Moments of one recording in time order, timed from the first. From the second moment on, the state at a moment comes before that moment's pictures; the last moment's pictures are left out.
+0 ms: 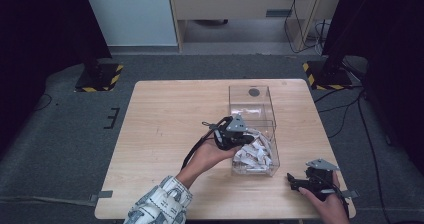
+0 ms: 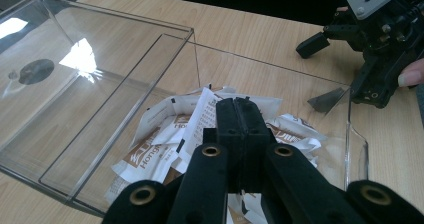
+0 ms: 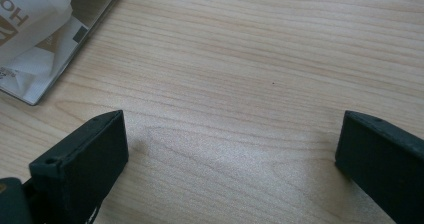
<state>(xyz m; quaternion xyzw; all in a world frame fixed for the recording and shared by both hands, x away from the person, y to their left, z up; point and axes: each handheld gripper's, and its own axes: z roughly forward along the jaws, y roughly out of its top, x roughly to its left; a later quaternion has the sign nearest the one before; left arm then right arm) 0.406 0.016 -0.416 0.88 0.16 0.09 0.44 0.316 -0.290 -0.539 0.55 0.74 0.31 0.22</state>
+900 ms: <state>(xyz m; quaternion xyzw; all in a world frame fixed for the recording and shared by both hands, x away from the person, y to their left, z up) 0.403 0.025 -0.390 0.87 0.15 0.09 0.47 0.316 -0.289 -0.539 0.55 0.74 0.31 0.22</state>
